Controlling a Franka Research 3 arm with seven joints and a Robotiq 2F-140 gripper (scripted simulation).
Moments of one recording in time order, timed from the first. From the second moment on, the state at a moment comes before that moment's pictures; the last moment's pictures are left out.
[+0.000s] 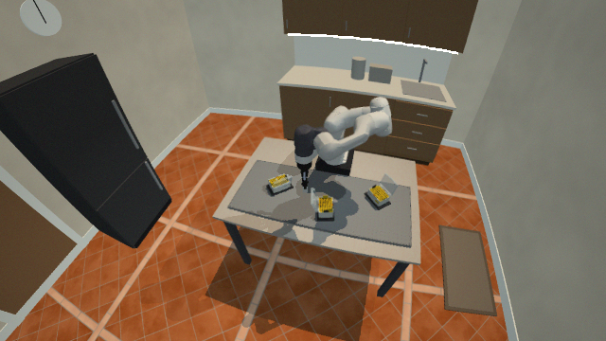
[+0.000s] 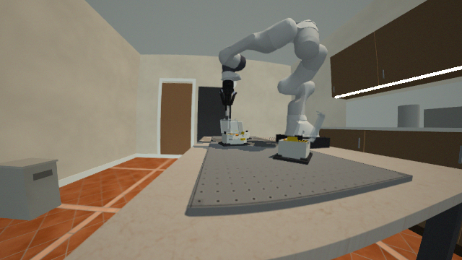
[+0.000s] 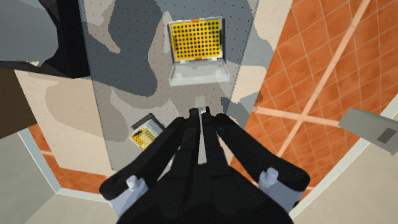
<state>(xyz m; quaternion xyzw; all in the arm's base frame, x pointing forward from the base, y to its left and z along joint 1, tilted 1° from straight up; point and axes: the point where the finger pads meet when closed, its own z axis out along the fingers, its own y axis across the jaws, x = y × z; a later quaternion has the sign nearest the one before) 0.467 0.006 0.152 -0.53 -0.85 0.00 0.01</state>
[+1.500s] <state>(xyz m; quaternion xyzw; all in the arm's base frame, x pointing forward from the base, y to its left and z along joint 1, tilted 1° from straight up) 0.466 0.006 0.103 -0.53 -0.85 0.00 0.01</state>
